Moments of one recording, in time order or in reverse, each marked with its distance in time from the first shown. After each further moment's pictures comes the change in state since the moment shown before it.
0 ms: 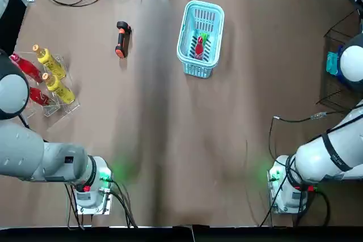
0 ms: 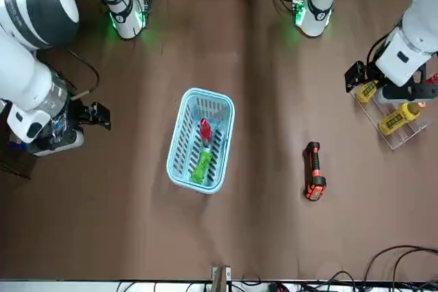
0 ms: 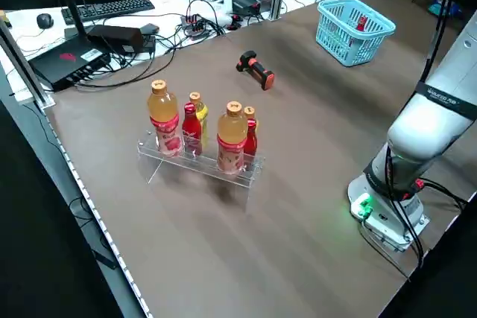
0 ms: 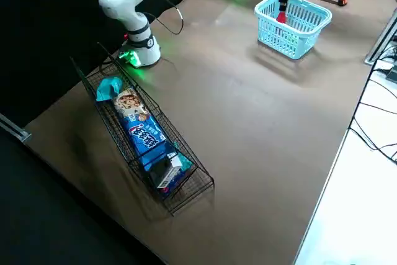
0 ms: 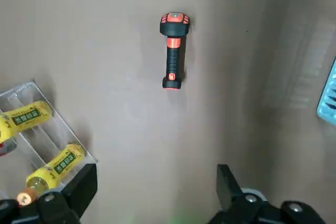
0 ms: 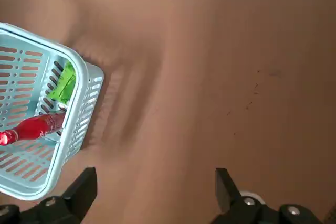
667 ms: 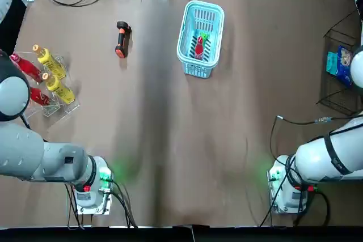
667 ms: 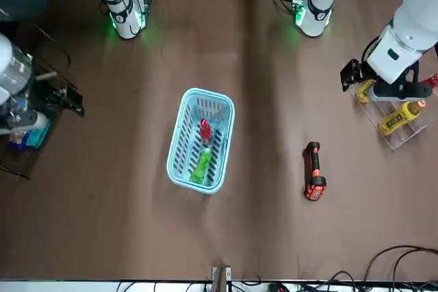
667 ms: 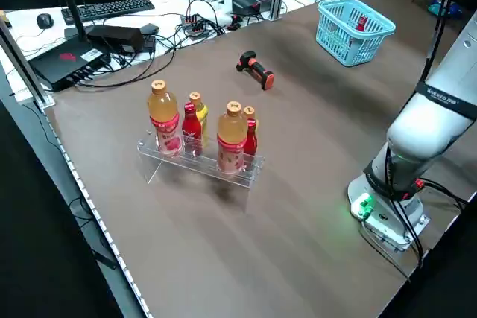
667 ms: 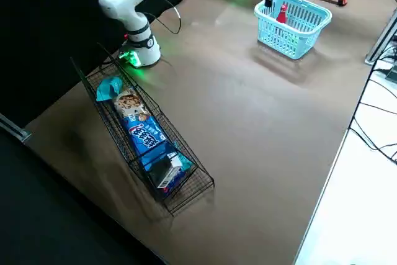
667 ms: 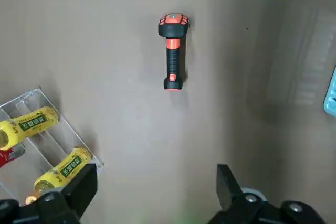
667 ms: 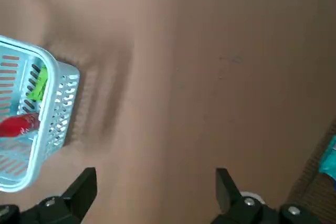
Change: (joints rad) left arm -0.009 0.000 -0.017 0.003 0.030 0.000 0.002; right arm 0.006 -0.117 -0.116 -0.050 -0.006 -0.056 -0.027
